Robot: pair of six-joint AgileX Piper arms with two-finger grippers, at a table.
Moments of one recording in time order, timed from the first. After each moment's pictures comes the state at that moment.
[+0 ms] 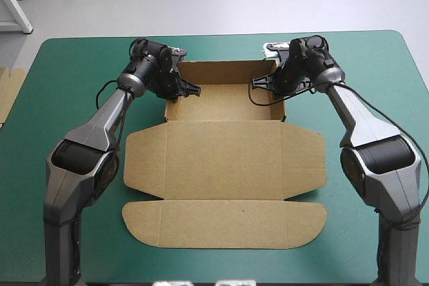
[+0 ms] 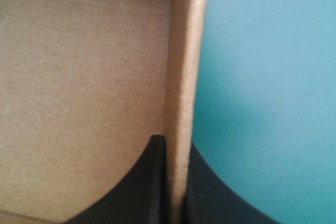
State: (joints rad) left arm -0.35 2.18 -2.05 0.04 1.22 -0.12; right arm 0.30 2.12 -1.99 0.07 1.14 0.12
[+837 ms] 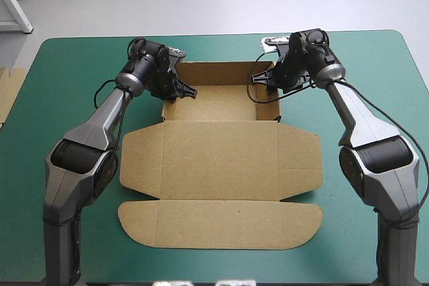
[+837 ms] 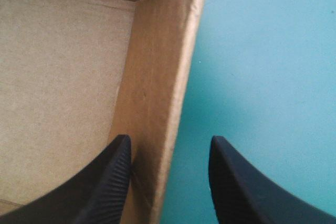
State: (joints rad) left arm -0.34 2.17 -2.05 0.06 1.22 -0.03; right arm 0.30 2.12 -2.07 0.06 1.20 0.10
